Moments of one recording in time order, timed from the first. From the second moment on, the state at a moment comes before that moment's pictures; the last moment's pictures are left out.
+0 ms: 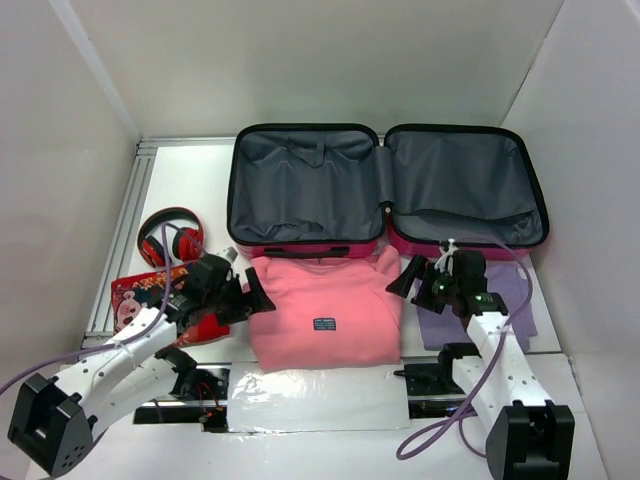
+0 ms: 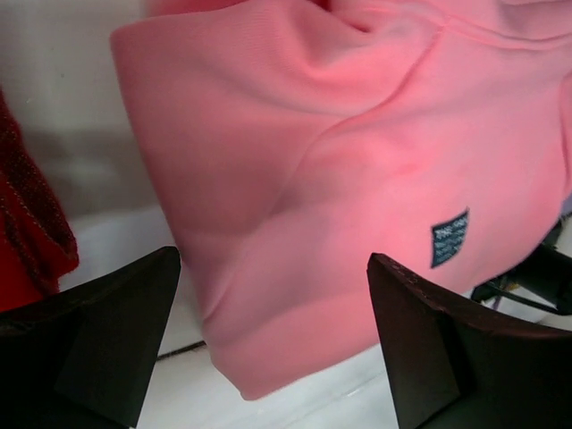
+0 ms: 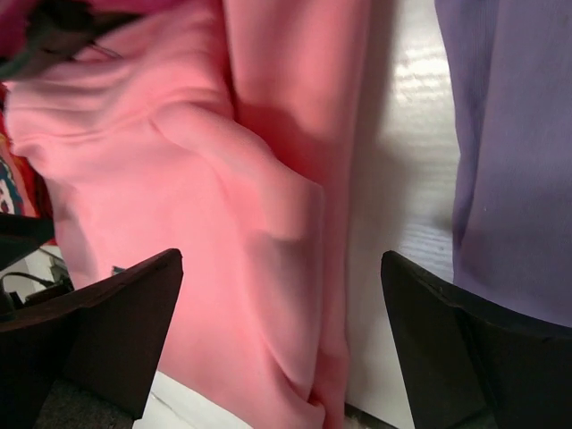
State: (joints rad) left arm -0.50 0.84 0.48 -0.54 0.19 -0.85; right arm -0.02 0.75 0.38 -0.47 -0.51 0.49
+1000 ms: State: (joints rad) left arm -0.64 0.89 0.25 -0.10 -0.03 -0.97; right arm 0.18 1.01 0.20 0.01 -0.49 0.58
